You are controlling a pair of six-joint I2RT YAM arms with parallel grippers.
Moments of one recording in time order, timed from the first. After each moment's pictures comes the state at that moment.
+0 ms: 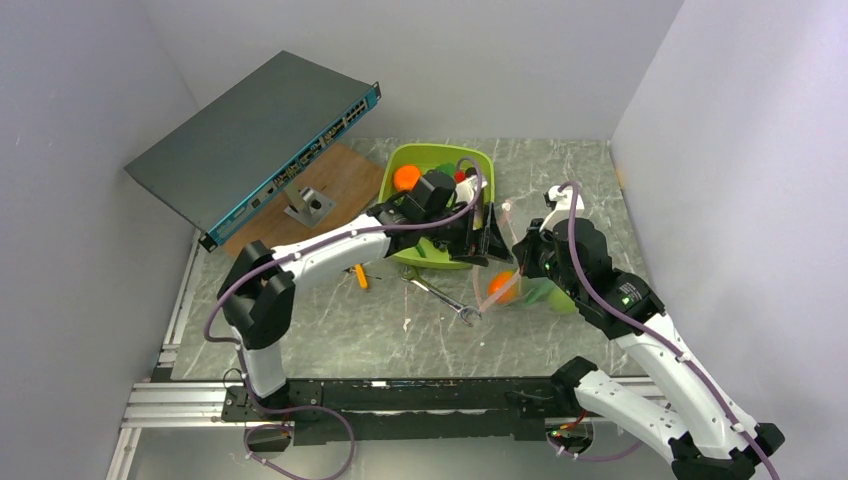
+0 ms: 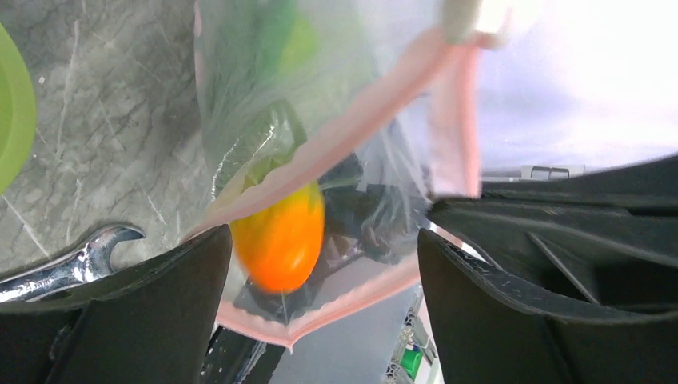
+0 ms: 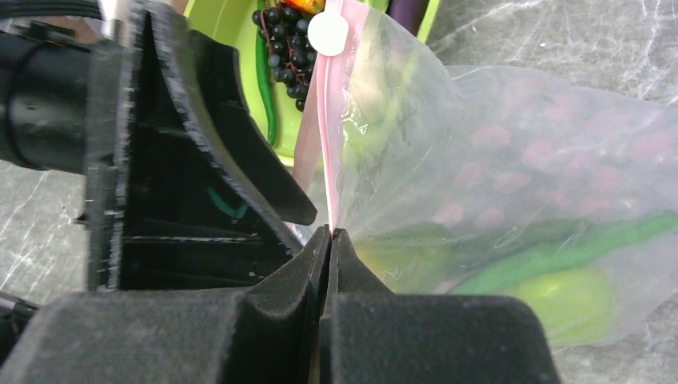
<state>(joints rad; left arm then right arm) -0.87 1.83 1.47 -0.16 0.60 -0.85 0.59 0.77 0.98 -0.70 0.22 0.39</state>
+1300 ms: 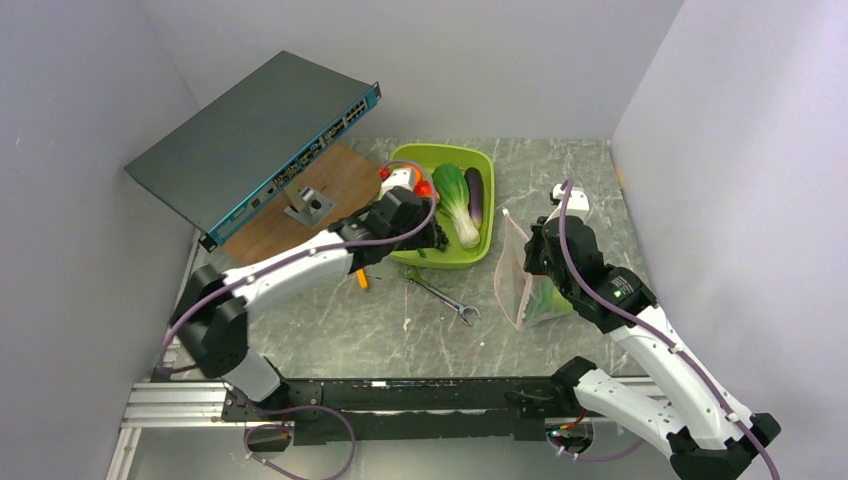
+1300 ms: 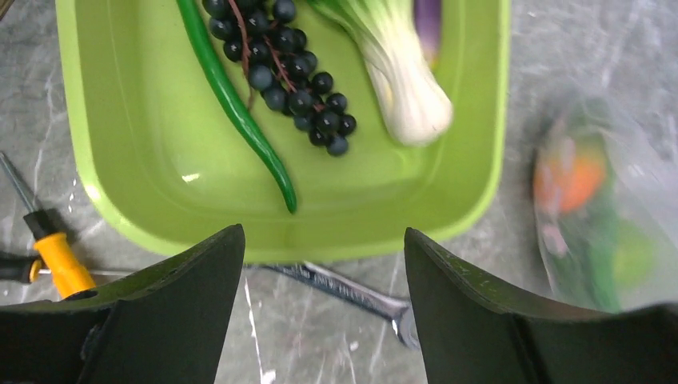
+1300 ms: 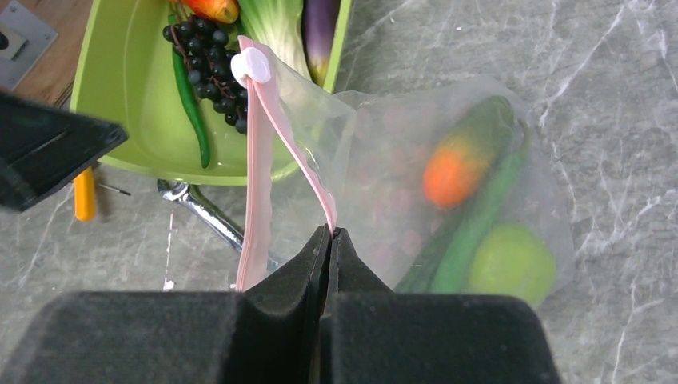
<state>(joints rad) -0.82 1.51 1.19 -0.33 -0.29 -0.69 0.59 0.82 0.98 -0.73 0.41 0.44</state>
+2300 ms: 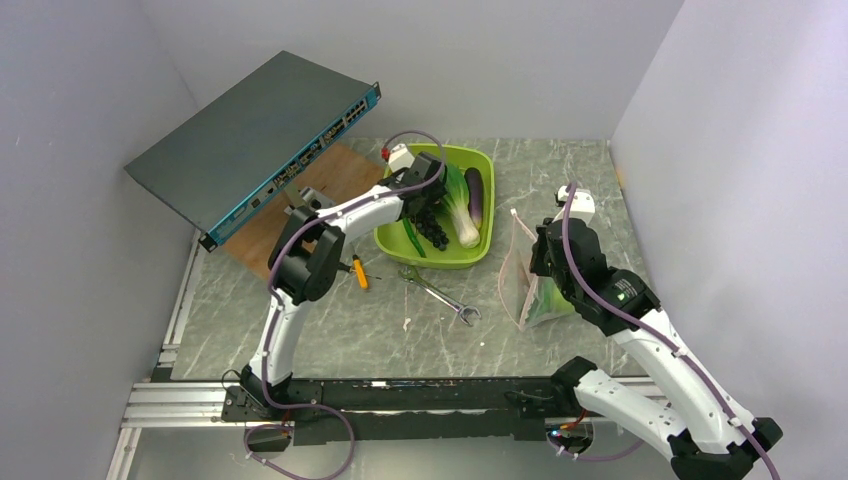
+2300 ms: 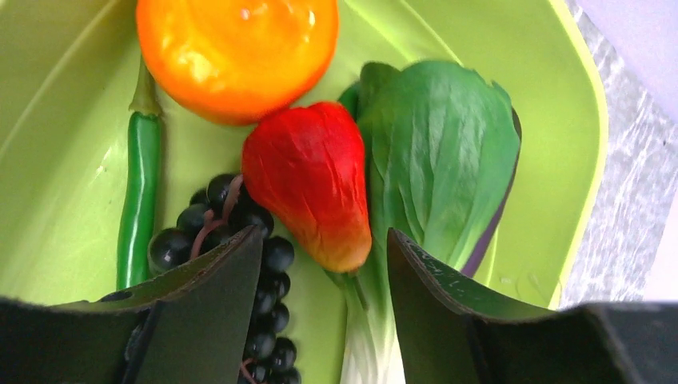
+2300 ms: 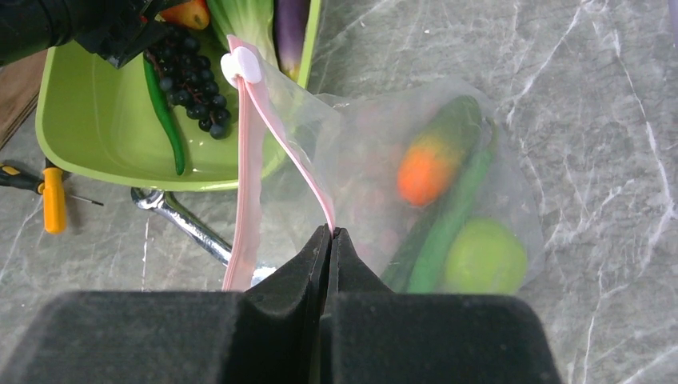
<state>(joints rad) -0.66 2.20 1.76 -0.30 -0.41 -1.06 0.59 0.80 0.98 -0.76 0.47 0.43</state>
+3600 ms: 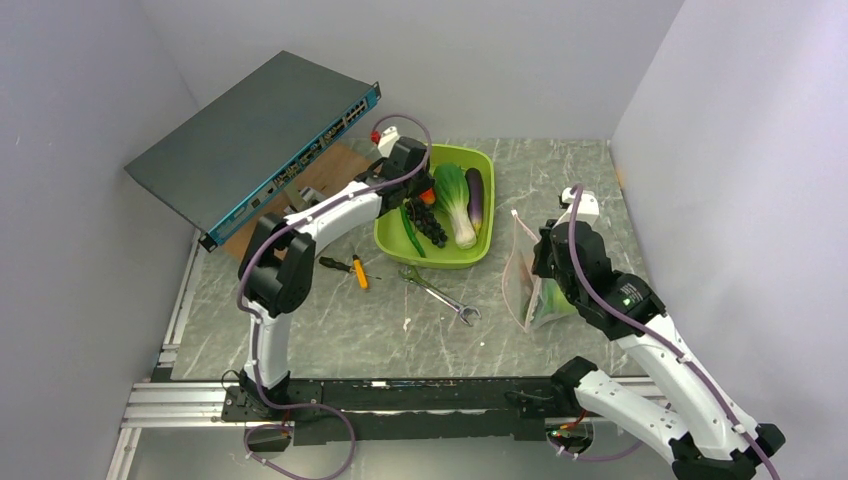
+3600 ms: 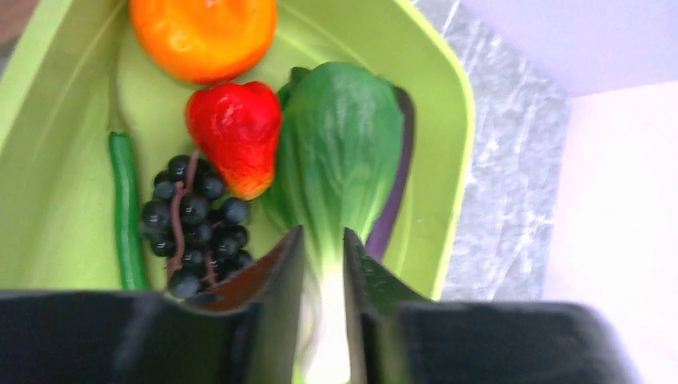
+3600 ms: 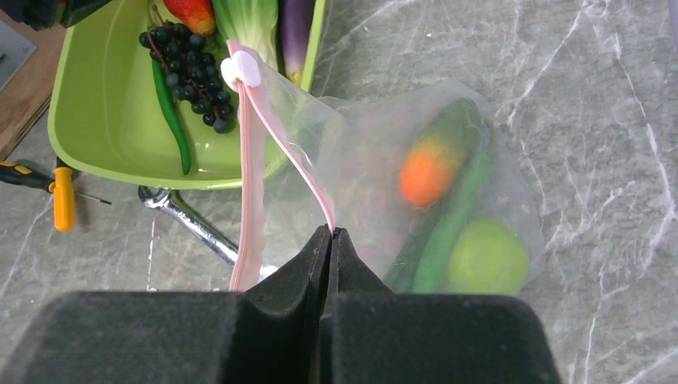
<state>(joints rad) -0.62 2.03 1.65 -0.22 -0.26 -0.98 0.59 0.77 0.98 -0.77 0.46 0.43</state>
